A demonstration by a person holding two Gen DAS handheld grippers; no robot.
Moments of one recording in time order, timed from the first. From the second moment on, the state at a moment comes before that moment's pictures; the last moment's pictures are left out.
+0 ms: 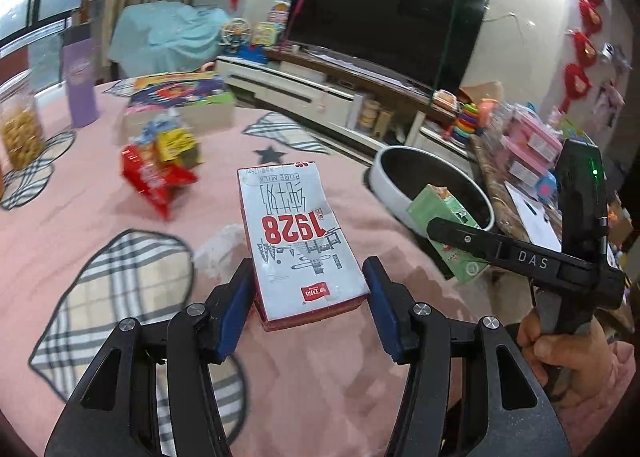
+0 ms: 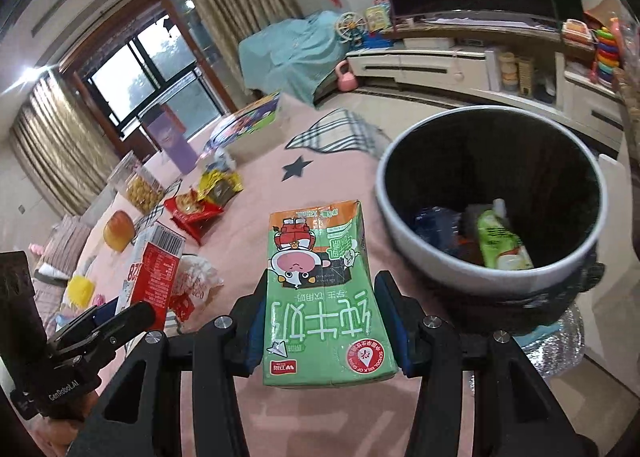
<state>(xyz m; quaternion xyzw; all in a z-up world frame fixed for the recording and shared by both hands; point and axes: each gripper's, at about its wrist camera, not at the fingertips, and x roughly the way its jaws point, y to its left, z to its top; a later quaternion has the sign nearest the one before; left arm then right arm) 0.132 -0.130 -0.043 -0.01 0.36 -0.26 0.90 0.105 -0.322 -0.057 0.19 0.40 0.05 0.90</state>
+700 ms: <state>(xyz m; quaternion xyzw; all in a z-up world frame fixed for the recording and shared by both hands) 0.147 -0.220 -0.042 0.03 0.37 -0.32 0.87 0.097 -0.398 -0.048 0.22 0.37 -0.01 0.90</state>
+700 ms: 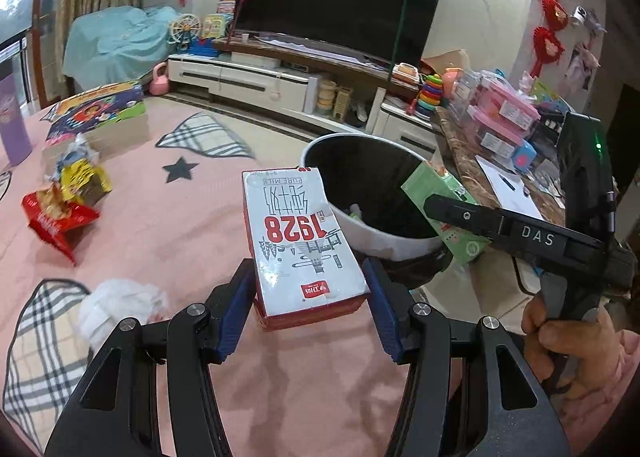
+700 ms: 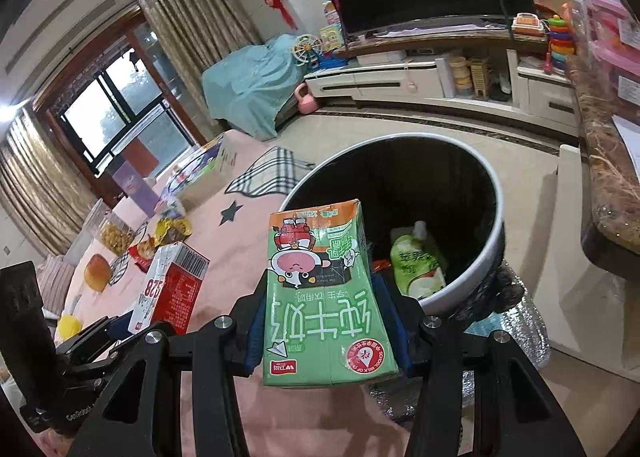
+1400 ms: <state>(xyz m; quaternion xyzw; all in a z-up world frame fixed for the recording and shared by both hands) 0.171 -0.271 -0.040 0.05 0.38 -0.34 0.86 0.115 -0.434 -0.055 0.24 0.38 -0.04 0.90</state>
